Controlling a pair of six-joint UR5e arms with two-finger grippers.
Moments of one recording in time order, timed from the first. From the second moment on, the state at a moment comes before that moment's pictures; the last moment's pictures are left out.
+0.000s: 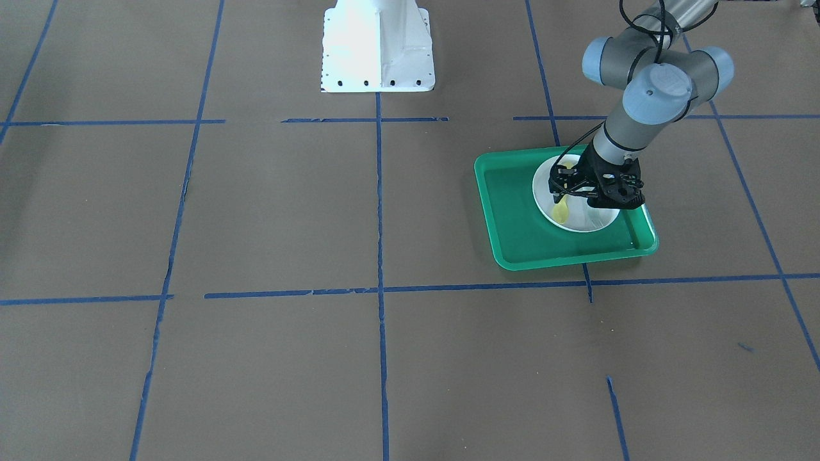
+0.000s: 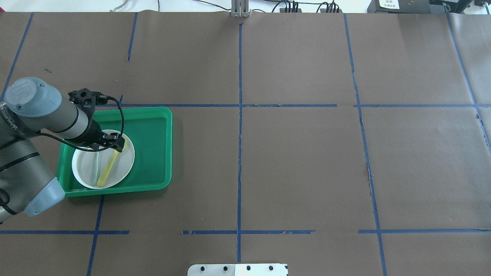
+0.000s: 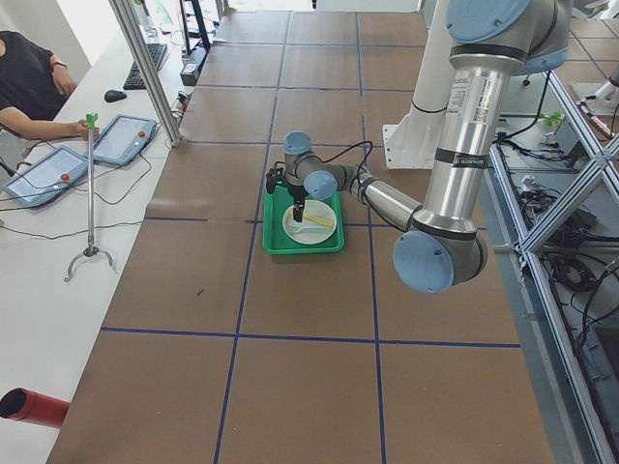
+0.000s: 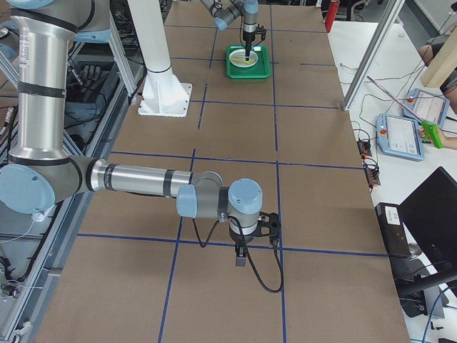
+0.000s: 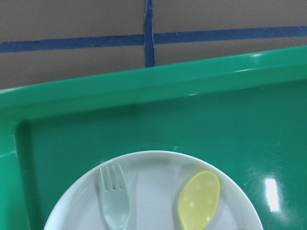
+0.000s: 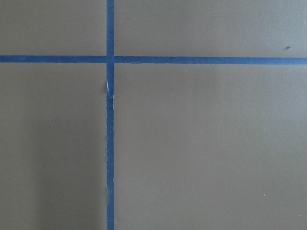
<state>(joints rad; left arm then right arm) -0.73 -1.76 -1.75 -1.88 -2.06 -0.96 1.58 -1.70 1.64 -1.50 2.28 0.01</state>
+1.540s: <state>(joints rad) -0.69 -1.76 -1.73 -1.92 -2.07 -0.97 1.58 -1.70 1.64 -1.50 2.28 0.01</state>
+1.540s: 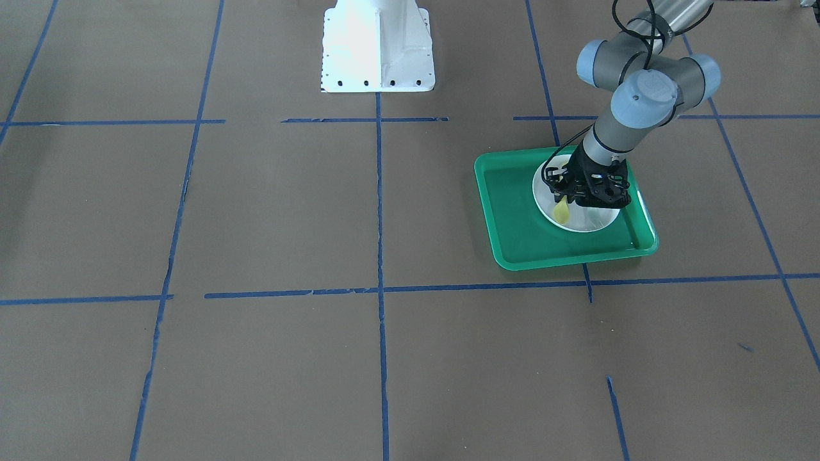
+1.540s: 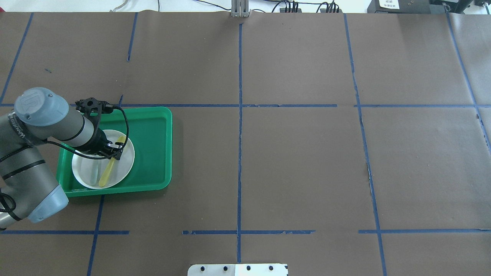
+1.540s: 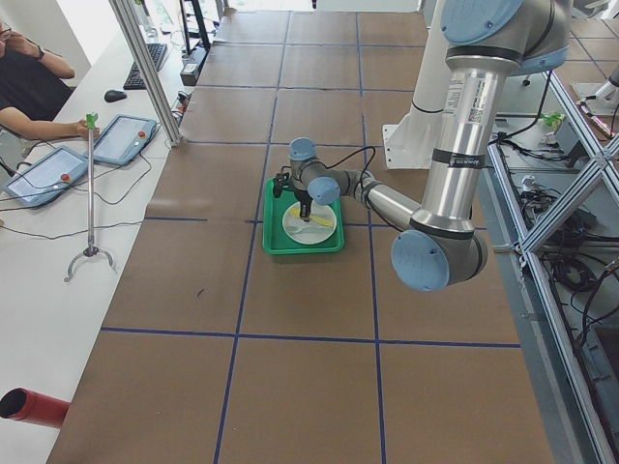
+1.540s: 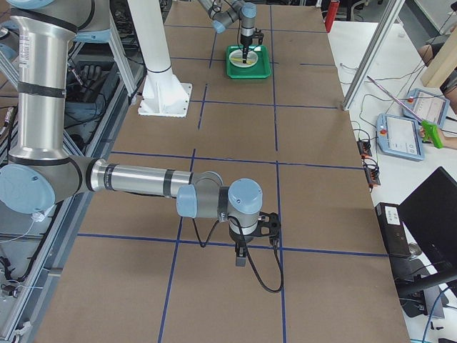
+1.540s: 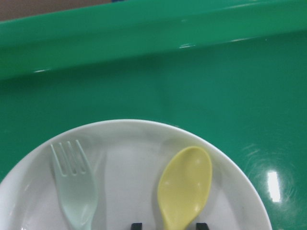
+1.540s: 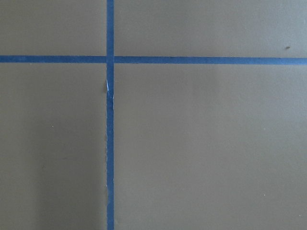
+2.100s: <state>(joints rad) -0.71 -1.74 -1.78 -1.91 -2.06 -0.97 1.58 -1.70 1.64 -1.50 2.28 0.01</state>
